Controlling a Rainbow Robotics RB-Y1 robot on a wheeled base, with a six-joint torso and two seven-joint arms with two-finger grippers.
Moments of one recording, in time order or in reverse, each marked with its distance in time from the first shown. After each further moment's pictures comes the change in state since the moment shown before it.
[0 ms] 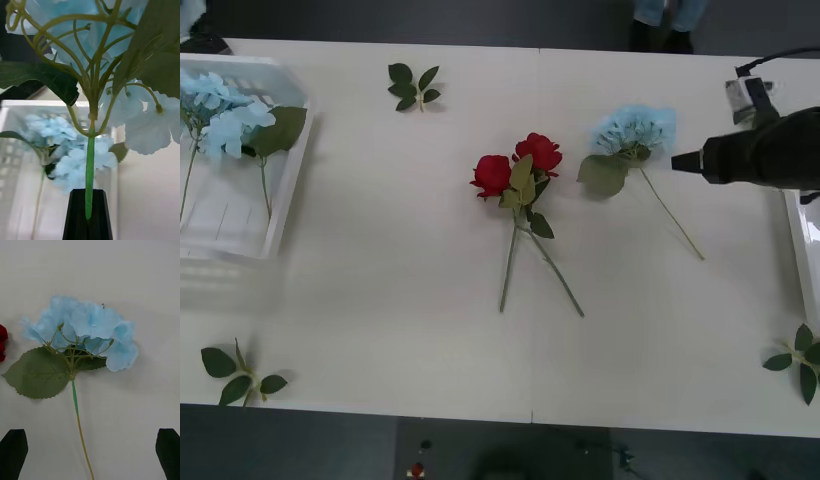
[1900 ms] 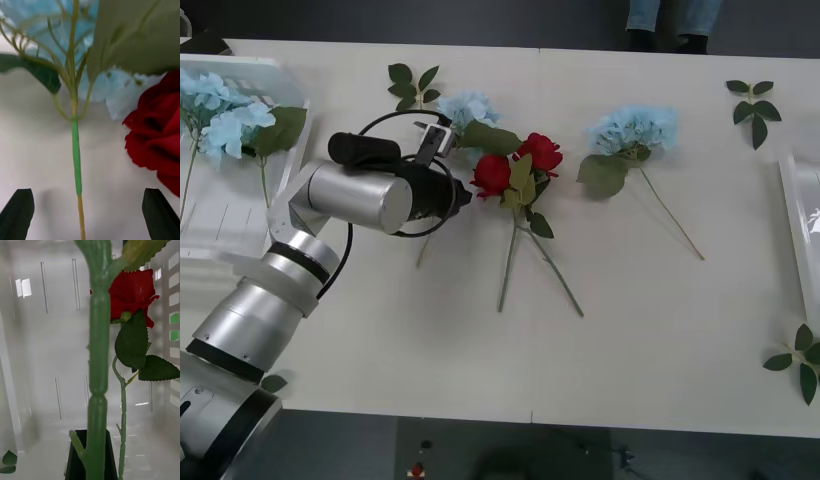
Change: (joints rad) right arm 0.313 -0.530 0.015 0.234 -0.394 0.070 -0.017; left arm -0.153 -0.499 -0.709 0.589 -0.185 -0.558 -0.102
